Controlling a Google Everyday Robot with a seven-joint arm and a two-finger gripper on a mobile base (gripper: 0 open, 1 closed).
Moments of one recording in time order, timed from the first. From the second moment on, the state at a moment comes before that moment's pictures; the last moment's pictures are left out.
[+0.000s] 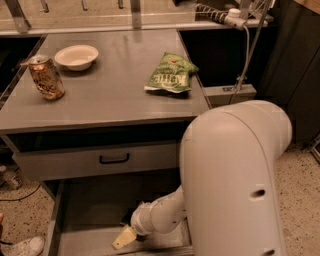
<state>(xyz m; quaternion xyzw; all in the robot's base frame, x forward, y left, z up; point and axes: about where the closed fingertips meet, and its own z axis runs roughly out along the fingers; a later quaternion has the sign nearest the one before) 0.447 0.113 0.418 -0.45 0.83 0.22 0.24</state>
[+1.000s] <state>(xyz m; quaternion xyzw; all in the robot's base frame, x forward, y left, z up) 0.458 0.129 0.366 -0.46 0.83 0.21 0.24</state>
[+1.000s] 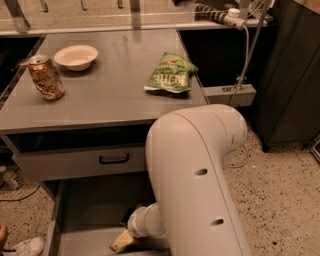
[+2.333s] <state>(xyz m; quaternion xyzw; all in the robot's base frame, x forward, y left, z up) 0.459 0.129 0.365 -0.46 0.83 0.21 0.24</state>
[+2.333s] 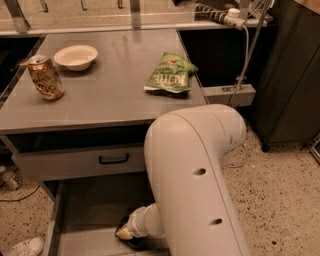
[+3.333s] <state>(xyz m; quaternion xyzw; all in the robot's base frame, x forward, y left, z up) 0.469 0.134 0.411 -0.48 0.81 0.20 0.26</state>
